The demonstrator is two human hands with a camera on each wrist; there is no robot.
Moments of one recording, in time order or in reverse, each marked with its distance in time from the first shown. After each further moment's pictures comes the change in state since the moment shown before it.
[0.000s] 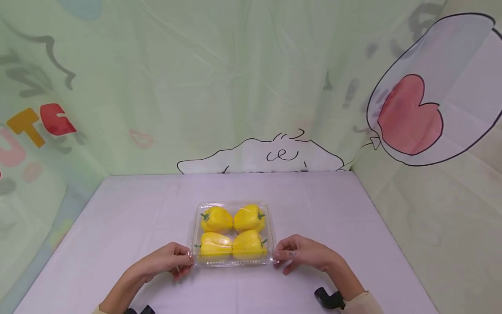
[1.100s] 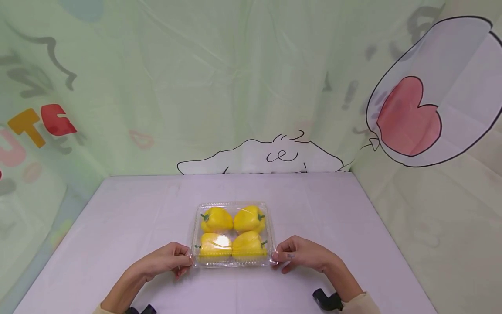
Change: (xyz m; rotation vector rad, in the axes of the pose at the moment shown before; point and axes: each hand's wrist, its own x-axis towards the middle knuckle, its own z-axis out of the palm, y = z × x) left_hand -0.002 0.004 -0.001 -0.022 -0.014 0.019; right_hand 0.001 -0.002 0.004 -0.017 0.033 0.003
